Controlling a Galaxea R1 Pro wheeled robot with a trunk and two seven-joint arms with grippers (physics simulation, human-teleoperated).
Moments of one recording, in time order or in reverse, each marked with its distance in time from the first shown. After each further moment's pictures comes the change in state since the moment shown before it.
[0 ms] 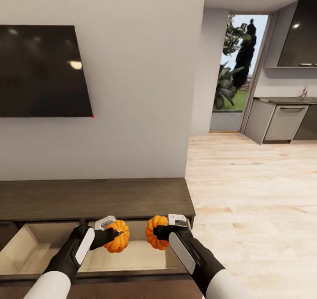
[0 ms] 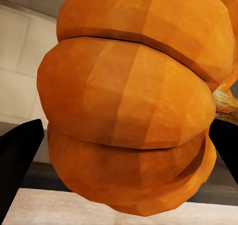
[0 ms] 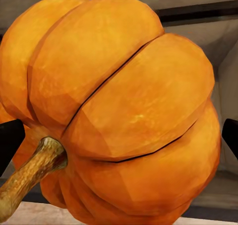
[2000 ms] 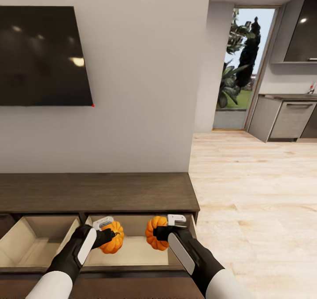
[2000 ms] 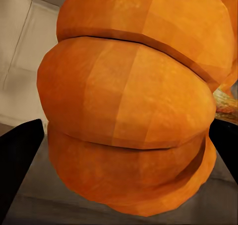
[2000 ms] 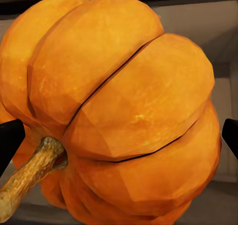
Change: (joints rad) left arm 0.000 -0.011 -0.009 0.000 -0.015 -0.038 0.132; right arm -0.001 0.000 0.015 0.003 0.005 0.005 -0.009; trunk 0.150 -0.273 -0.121
